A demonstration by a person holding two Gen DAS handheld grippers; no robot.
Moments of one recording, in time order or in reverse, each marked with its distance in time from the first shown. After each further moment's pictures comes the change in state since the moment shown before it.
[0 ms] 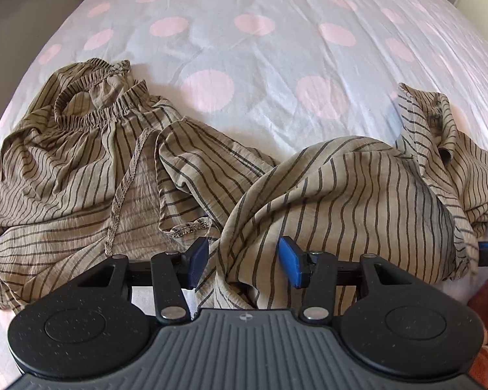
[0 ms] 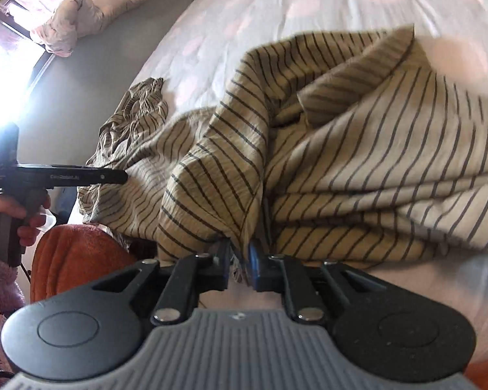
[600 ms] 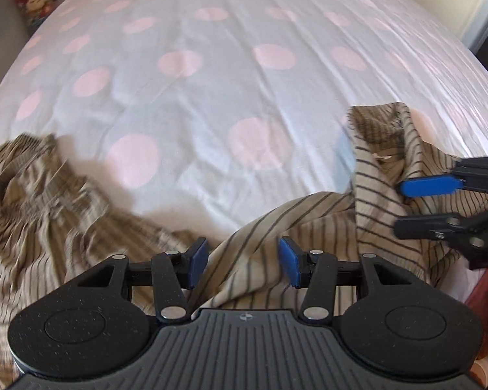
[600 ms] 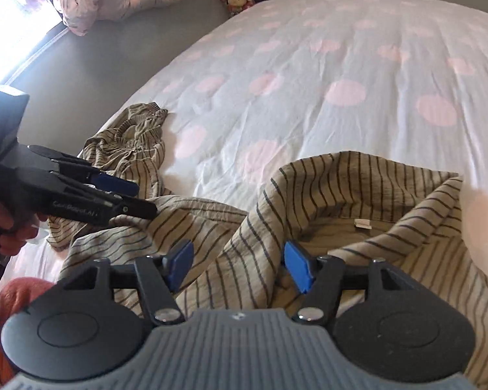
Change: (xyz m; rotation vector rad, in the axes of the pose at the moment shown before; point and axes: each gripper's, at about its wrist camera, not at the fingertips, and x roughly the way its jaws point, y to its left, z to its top) left arm 0.027 -0.056 0.061 0.234 -0.060 -0.121; right arm 0.052 0.032 0.089 -0.214 -0.062 -0.096
